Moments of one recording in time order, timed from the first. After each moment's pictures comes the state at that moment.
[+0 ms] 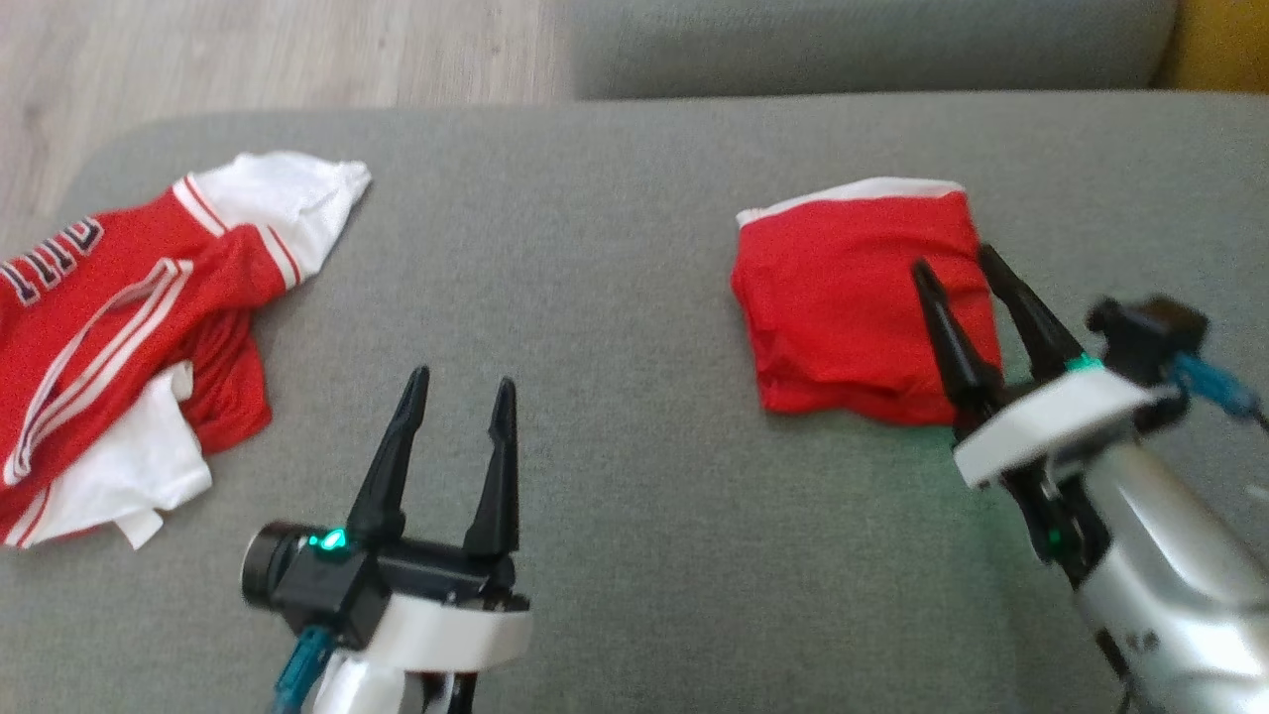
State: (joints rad) left arm -0.06 0.05 -0.31 0.04 -0.20 -0.01 -0.26; right arm -0.46 -0.35 0.53 0.51 0.70 0.13 -0.24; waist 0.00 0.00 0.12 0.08
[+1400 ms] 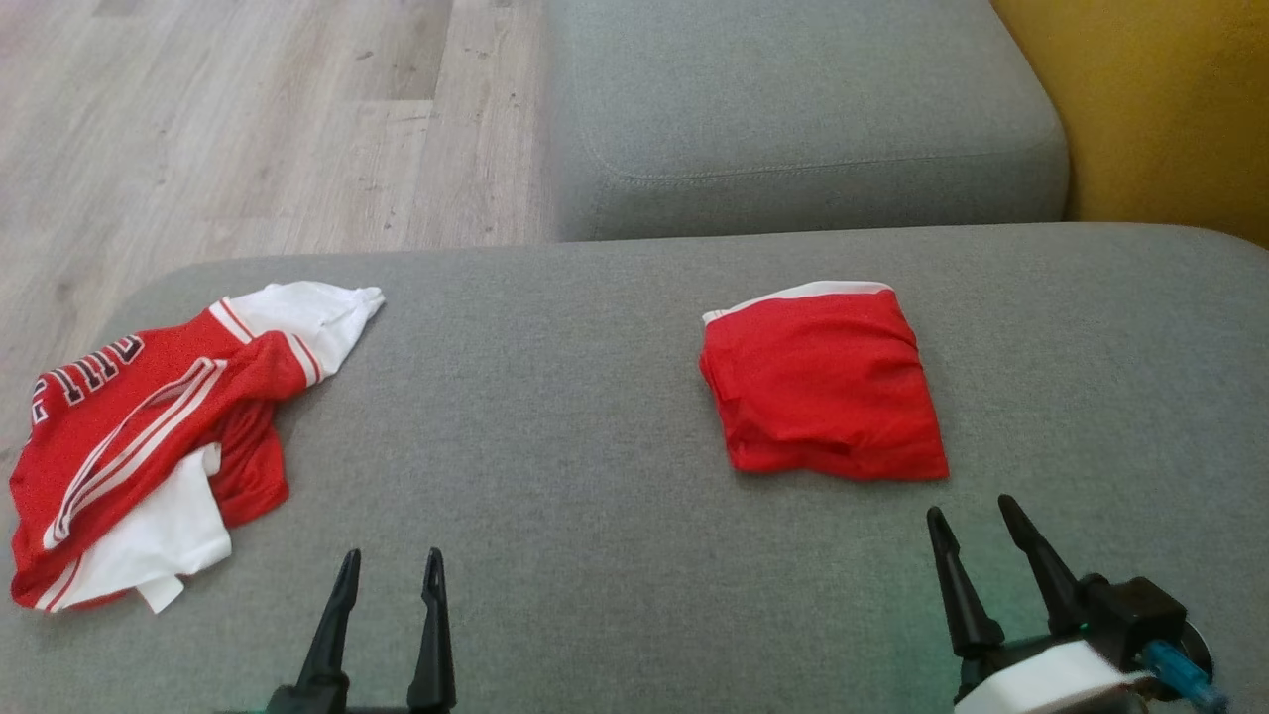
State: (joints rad) left arm 0.19 0.05 -0.19 0.13 -0.13 0.05 -0.26; right arm 0.10 -0.14 0.16 0.28 0.22 0.13 -0.25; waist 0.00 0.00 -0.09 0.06
